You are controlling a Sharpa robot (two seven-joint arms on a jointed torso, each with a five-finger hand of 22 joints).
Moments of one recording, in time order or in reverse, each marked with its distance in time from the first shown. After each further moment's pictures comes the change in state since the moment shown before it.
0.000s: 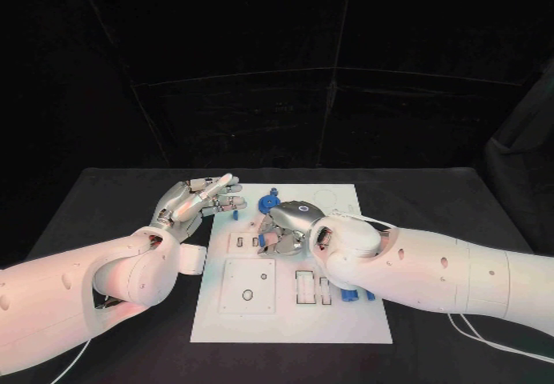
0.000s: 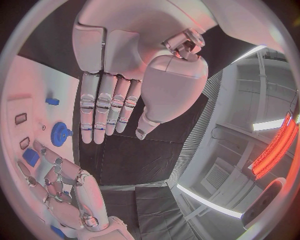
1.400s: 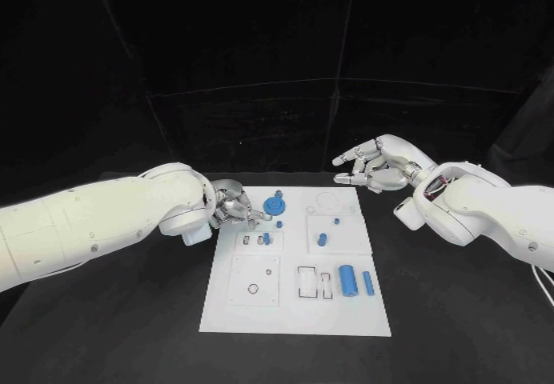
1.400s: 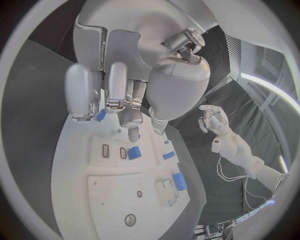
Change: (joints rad) left arm 0.229 0.268 -0.085 -0.280 -0.940 0.429 -1.048; left_hand -0.140 0.001 -0.327 0.200 0.004 0.101 -0.180 0.415 0.344 0.314 -0.204 0.995 0.923 0.407 -0.215 1.414 1.159 -0.101 0.537 -0.218 1.168 1.197; right arm 0.148 -0.412 0.020 0.105 0.792 -0.053 0.450; right_hand 0.205 0.065 -0.160 0.047 0.075 -0.034 0.006 0.030 0.005 -0.138 -0.005 -0.203 -0.238 -0.005 0.012 -0.237 -0.196 0.055 -0.211 -0.001 -0.225 -0.326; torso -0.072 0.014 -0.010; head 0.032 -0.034
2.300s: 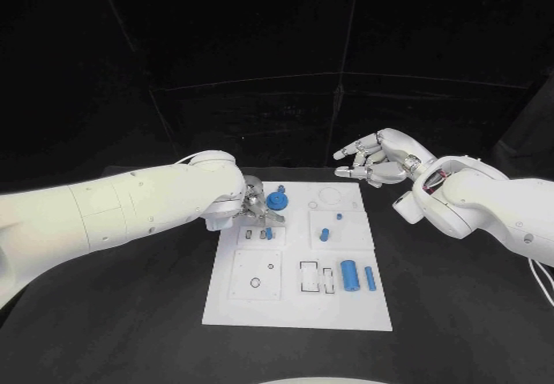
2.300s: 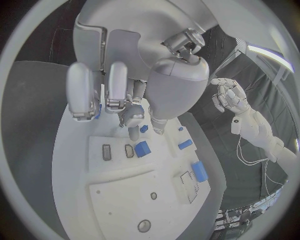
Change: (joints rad) left arm 0.007 0.172 -0.022 -0.140 -0.083 0.114 -0.120; left_hand 0.013 0.018 -0.026 0.001 0.000 -0.049 0.000 0.072 0.084 0.004 -0.004 0.029 0.033 -0.003 -0.003 0.000 0.000 0.000 0.000 0.000 0.018 0.029; right arm 0.001 0.032 0.000 -0.031 0.010 0.005 -0.016; right_hand 0.004 0.004 -0.008 -0.003 0.031 0.000 0.000 0.000 -0.001 -0.003 0.004 -0.012 -0.017 0.000 0.000 -0.015 -0.010 0.000 0.000 0.000 -0.015 -0.017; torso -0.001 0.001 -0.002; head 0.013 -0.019
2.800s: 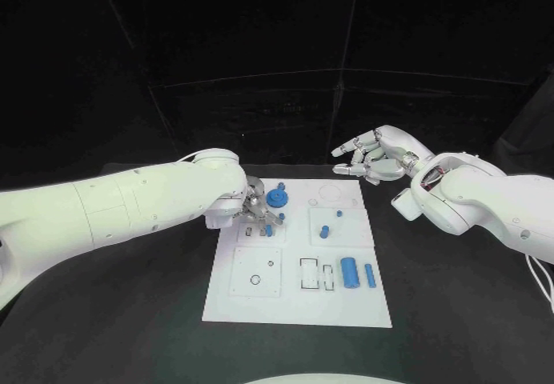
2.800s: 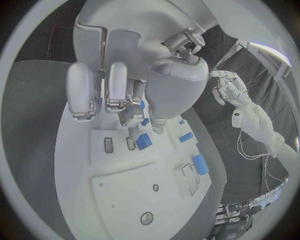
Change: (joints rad) left arm -0.002 0.013 -0.004 -0.010 -0.010 0.058 -0.007; left_hand 0.014 0.014 0.000 -0.006 0.000 -0.014 0.000 0.011 0.017 0.000 0.000 0.000 0.000 0.000 0.000 0.000 0.000 0.000 0.000 0.000 0.004 0.001; right arm 0.000 0.012 0.000 -0.009 -0.001 0.003 -0.006; right_hand 0.000 0.000 -0.005 0.000 0.004 0.000 0.000 0.000 0.000 -0.004 -0.004 -0.005 -0.006 0.000 0.000 -0.006 -0.005 0.016 -0.007 0.000 -0.006 -0.007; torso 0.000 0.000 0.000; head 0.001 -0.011
